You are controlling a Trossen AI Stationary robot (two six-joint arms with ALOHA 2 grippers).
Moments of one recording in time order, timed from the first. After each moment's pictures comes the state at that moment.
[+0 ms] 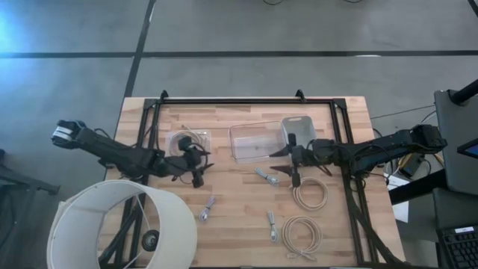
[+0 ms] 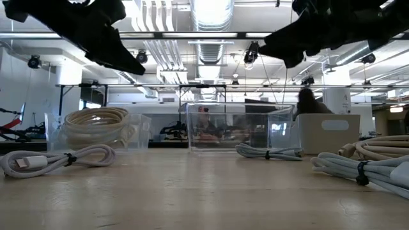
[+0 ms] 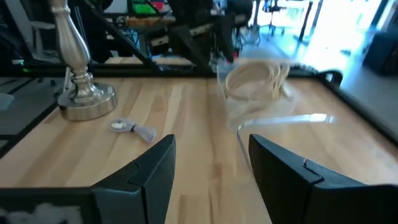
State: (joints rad) left arm -0.26 1.04 0.57 -0.07 -0.59 -0.16; right arm 0.05 1.10 0.42 0.47 0.03 0.05
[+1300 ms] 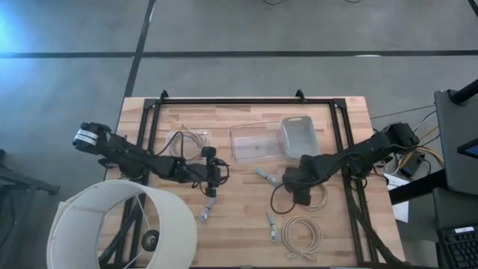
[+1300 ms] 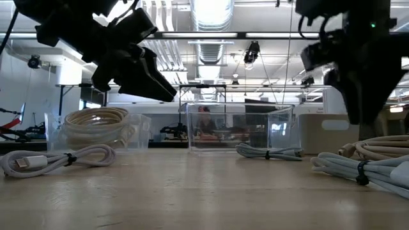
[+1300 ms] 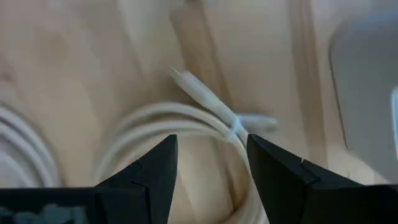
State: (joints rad) left arm -0.23 1.41 0.62 0.25 -0.44 0.17; right arm 0.30 1.49 0.93 -0.97 0.08 0.60
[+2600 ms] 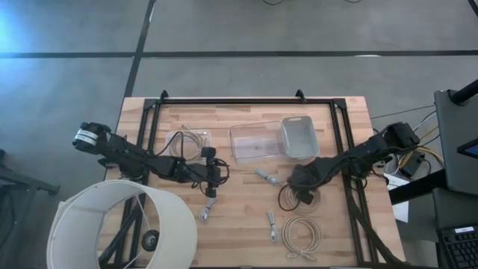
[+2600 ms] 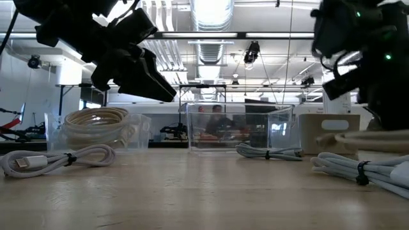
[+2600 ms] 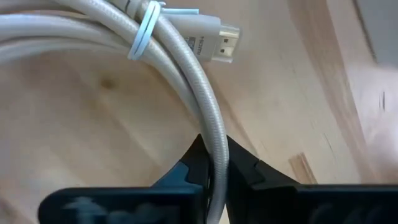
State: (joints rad) left arm -0.23 1.41 0.62 0.25 -0.43 0.15; right arm 0.30 1.49 0.77 -0.94 0.04 0.88
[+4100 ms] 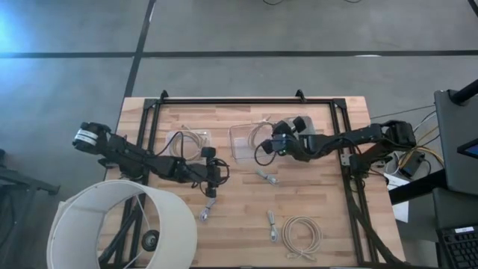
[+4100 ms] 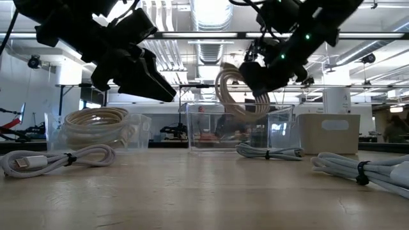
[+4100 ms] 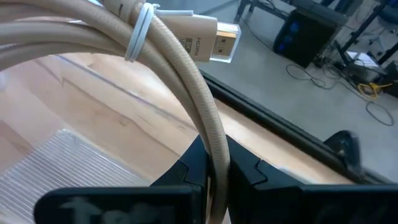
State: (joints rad) left arm -0.23 1.40 0.62 0.25 -0.43 0.15; right arm -0.07 1.49 0.79 -0.06 0.89 0.43
